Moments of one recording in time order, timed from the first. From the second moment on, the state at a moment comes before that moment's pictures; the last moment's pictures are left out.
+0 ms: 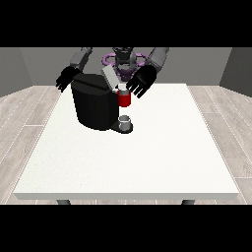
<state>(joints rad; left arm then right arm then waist) -1.17 0.44 0.10 -0.62 -0.68 -0.13 -0.14 -0.33 -0.05 -0.06 -1.38 -0.05 -0.17 -0.06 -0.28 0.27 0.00</state>
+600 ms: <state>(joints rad) -1.18 0.46 0.06 -0.62 -0.74 -0.19 -0.17 -0.32 -0.05 -0.06 -1.36 -0.03 -0.18 -0.07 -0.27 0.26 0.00</state>
